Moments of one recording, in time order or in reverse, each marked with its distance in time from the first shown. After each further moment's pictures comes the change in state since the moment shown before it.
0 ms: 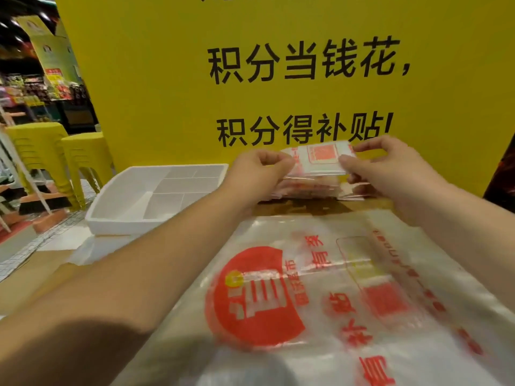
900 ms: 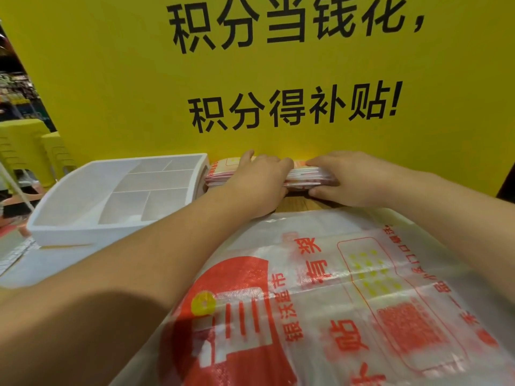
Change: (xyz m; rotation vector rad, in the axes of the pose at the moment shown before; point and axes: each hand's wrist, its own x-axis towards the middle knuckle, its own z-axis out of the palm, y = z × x) left_hand 0.067 -0.051 0.031 1.383 -0.242 0.476; right_hand 0.077 0.058 0.023 -1.247 -0.389 -0.461
